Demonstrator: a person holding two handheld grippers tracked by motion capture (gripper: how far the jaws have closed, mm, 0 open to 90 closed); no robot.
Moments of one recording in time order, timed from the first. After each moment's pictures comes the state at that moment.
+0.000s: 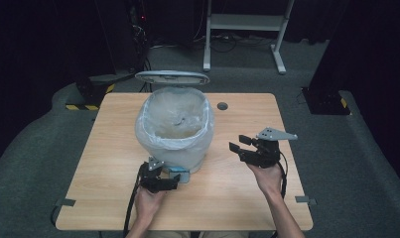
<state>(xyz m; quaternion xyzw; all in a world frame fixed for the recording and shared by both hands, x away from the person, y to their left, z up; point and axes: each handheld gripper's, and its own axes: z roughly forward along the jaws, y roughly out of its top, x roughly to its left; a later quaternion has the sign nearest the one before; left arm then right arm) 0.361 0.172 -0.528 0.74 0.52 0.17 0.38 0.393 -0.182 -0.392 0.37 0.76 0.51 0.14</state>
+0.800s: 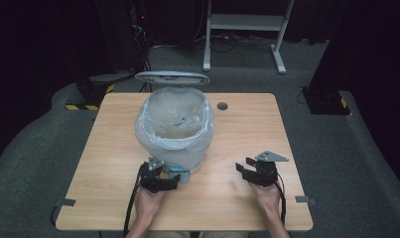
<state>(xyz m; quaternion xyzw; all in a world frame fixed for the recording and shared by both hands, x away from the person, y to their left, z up) 0.361 0.172 -0.528 0.74 0.52 0.18 0.38 0.386 -0.201 -0.491 0.44 0.77 0.43 0.16</state>
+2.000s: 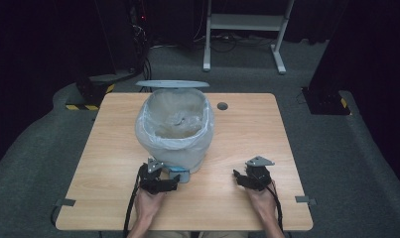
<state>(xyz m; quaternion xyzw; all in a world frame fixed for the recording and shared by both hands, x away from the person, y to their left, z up) 0.354 0.171 -0.525 0.74 0.52 0.18 0.39 0.389 -0.186 -0.523 0.45 0.80 0.34 0.20</state>
